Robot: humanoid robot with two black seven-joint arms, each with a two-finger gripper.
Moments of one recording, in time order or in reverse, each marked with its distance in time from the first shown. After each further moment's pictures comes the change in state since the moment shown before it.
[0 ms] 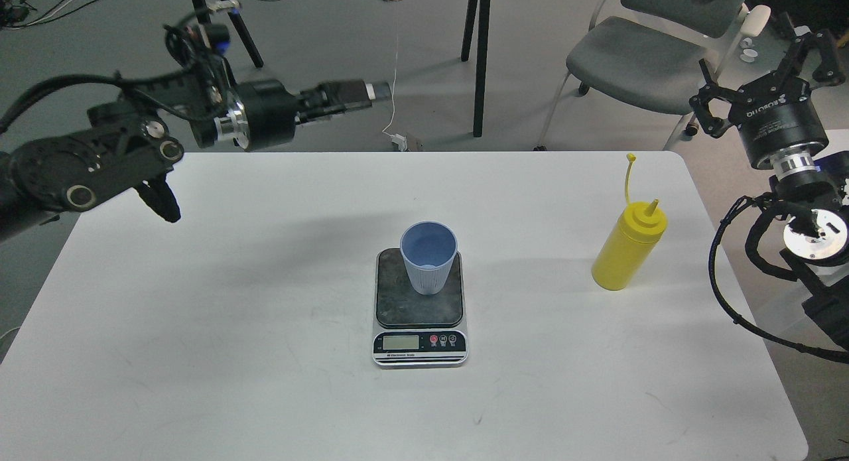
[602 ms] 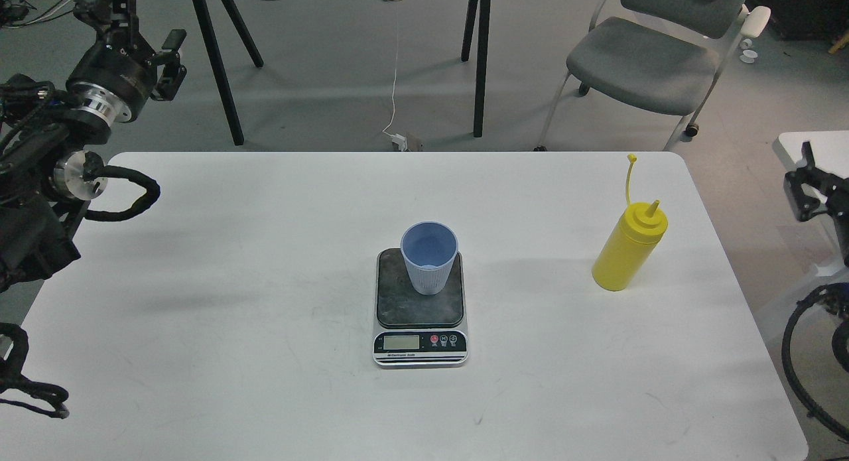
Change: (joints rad) left arm 0.149 -0.162 -0.101 0.571 -0.656 -0.055 0.000; right arm -0.545 -0.303 0.048 0.458 0.638 0.000 -0.007
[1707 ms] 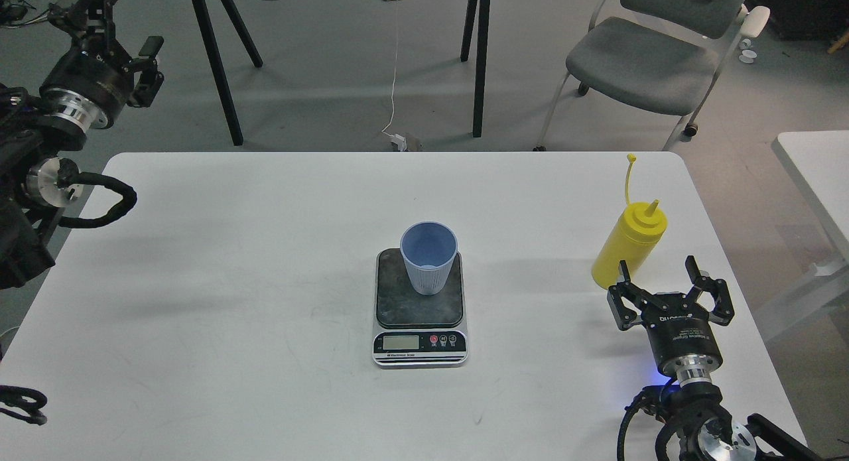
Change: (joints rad) left arm 0.020 0.098 0.001 -0.057 0.006 -0.002 0.000; right arm -0.119 0.563 0.047 -0.057 -0.315 0.000 0.017
